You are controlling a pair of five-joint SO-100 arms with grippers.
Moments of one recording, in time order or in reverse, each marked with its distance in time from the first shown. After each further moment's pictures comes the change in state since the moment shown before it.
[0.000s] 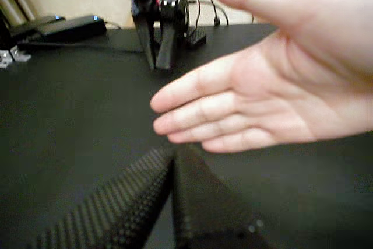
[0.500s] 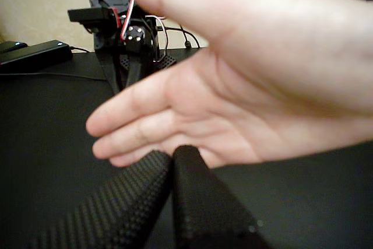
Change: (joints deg) arm 0 6.2 -30.4 -13.7 -18.1 -1.3; arm 1 -1.1 0.0 0.0 -0.5 -1.1
